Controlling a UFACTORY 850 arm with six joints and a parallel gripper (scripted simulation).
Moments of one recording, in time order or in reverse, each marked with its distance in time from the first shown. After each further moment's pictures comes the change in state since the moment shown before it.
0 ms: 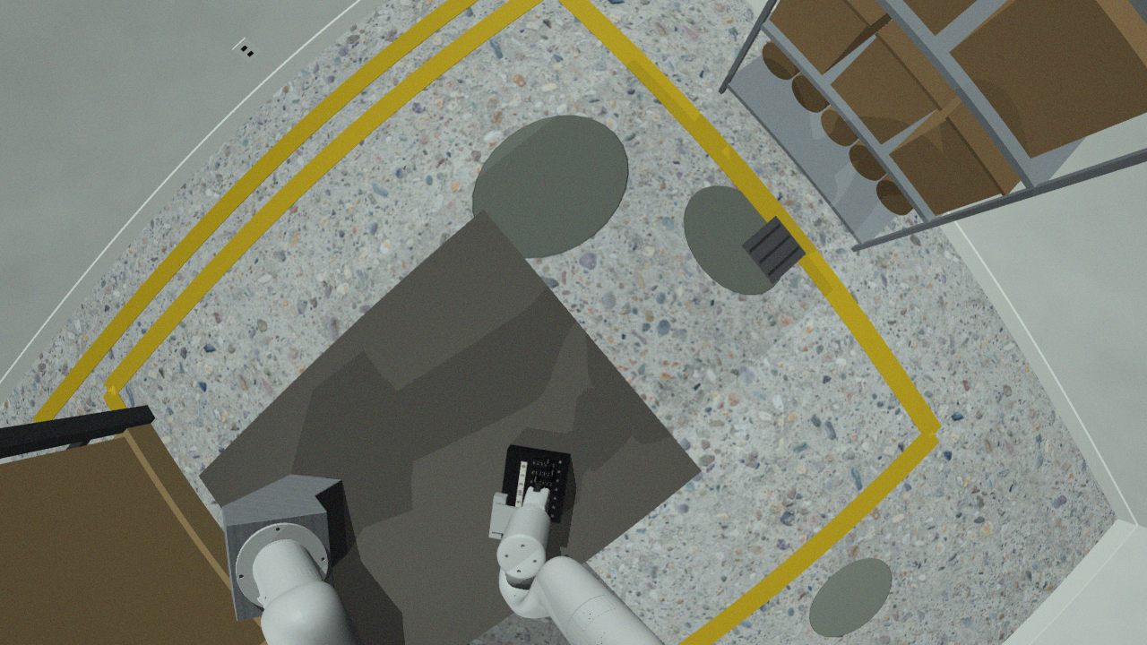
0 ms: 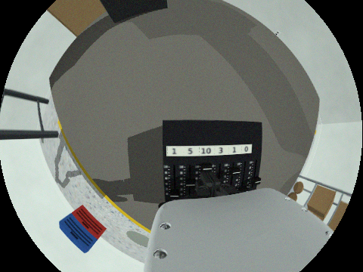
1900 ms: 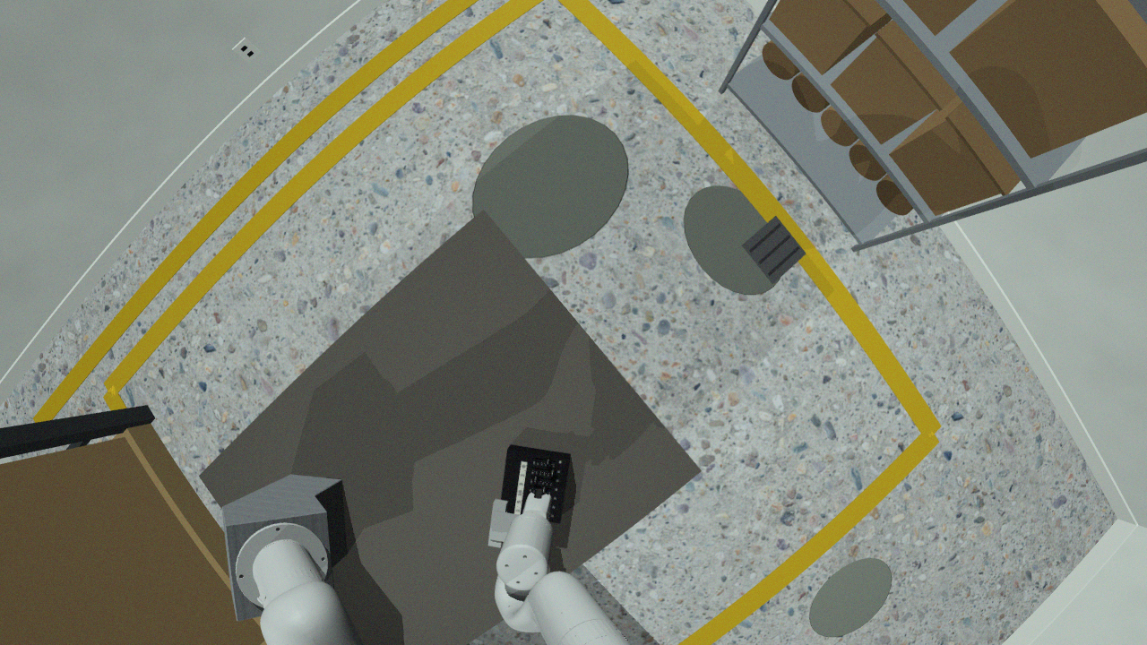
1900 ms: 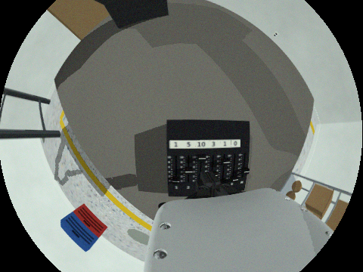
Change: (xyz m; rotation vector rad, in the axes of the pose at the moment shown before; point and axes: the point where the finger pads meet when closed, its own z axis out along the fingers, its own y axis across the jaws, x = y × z) arm -0.006 0.000 -0.039 0.000 0.001 0.000
